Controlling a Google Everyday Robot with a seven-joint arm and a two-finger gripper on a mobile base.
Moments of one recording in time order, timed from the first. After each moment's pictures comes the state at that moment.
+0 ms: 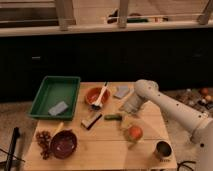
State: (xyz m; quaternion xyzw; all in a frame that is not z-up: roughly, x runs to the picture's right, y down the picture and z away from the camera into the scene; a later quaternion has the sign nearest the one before) arm 0.103 0.184 0.848 -0.40 -0.20 0.09 0.89
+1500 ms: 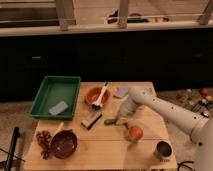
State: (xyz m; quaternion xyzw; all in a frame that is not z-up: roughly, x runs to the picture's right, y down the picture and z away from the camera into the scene) arm 0.088 0.196 0.864 -0.38 -0.20 0.07 0.90
